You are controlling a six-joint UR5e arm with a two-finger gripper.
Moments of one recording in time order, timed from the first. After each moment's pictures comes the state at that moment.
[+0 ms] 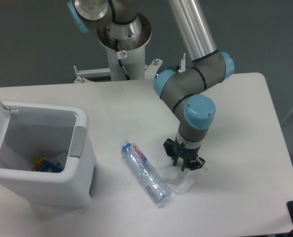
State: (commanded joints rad) arm 2.53 -2.08 -1.69 -0.86 1.45 1.12
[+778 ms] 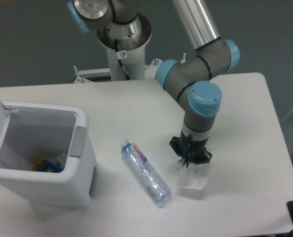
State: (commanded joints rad) arm 2.56 -2.02 -1.62 -0.87 1.37 0.99
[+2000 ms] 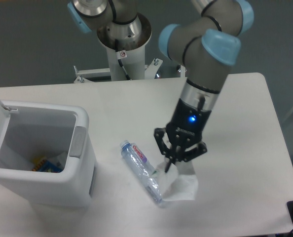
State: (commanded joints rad) arm 2.51 -1.83 -1.54 -0.87 0.91 0.60
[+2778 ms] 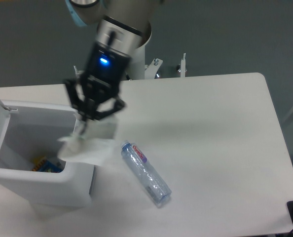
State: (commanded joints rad) arm 2.25 -1.60 -1.62 -0.87 0.92 0.53
